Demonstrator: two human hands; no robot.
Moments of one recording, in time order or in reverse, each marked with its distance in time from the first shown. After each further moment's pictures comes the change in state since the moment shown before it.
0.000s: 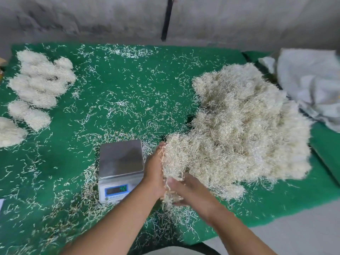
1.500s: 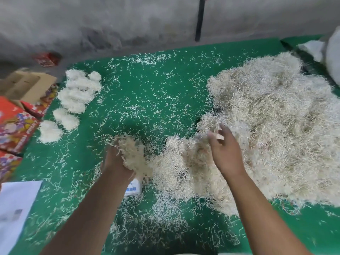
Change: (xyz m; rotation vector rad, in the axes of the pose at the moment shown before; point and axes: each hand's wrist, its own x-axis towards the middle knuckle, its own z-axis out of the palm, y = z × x) left_hand -0.047 0.031 0.064 -0.204 0.399 0.246; right_hand 0.076 0.007 -0.201 -0.039 0.473 -0.383
